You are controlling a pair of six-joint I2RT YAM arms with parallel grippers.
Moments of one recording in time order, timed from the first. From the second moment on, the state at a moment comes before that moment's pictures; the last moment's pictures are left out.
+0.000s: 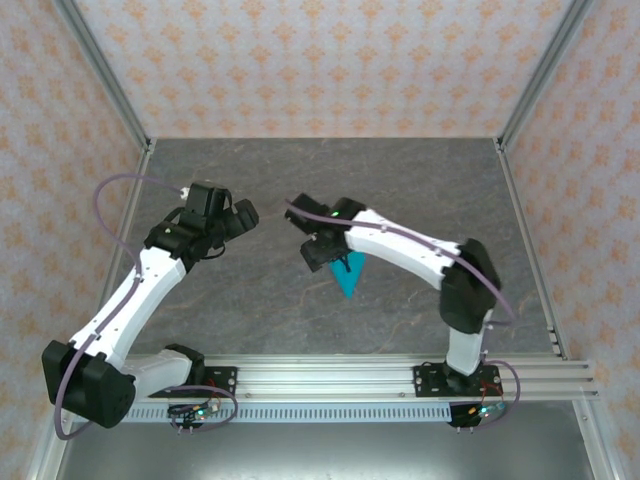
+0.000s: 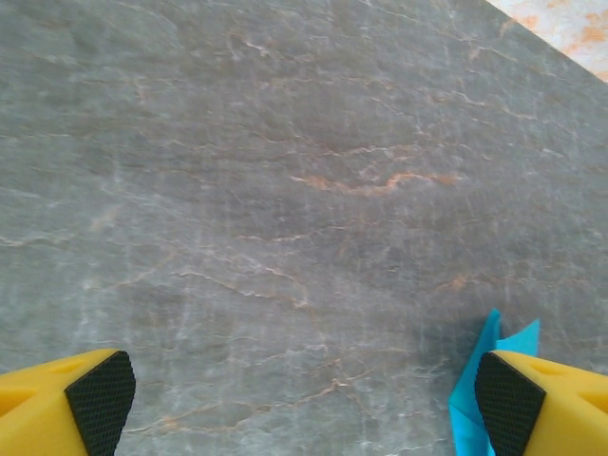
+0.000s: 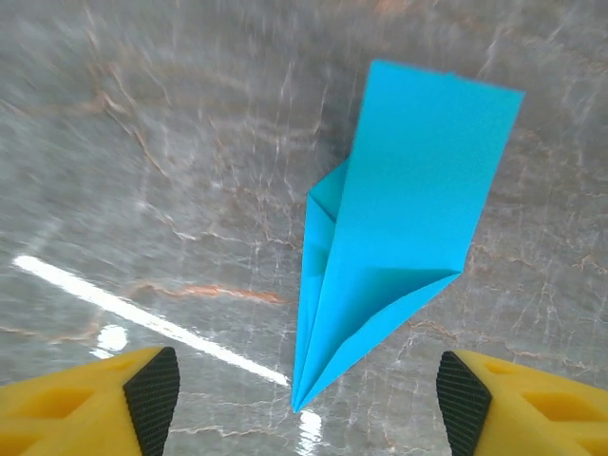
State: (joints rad) left arm -0.27 1.15 1.02 -0.71 -0.13 -0.75; right arm 0.90 1.80 1.59 -1.06 0.22 0.34
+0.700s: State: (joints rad) left arm -0.29 1.42 0.94 -0.40 0.32 -0.83; right arm 0.34 1.30 0.92 -0.47 -0.18 0.72
